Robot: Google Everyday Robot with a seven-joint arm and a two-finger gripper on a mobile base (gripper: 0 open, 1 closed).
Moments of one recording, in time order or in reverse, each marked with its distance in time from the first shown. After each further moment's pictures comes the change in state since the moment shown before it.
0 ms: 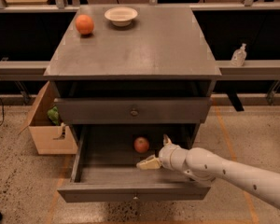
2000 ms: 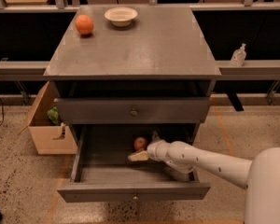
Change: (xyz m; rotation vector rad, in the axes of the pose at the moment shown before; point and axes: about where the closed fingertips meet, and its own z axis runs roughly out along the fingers) arm 0.019 -0.023 0.112 0.014 0.012 0.015
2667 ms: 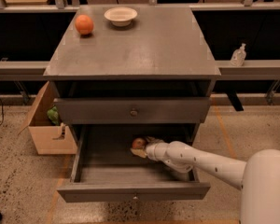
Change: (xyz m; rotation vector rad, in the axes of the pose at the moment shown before) arm 0.005 -0.001 0.018 -0.019 -0.018 0.038
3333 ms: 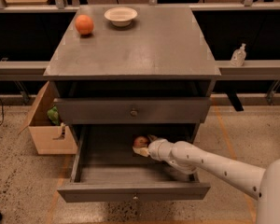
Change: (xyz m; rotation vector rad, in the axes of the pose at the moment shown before) arm -0.020 0.003 -0.031 -0.003 -0.040 0.013
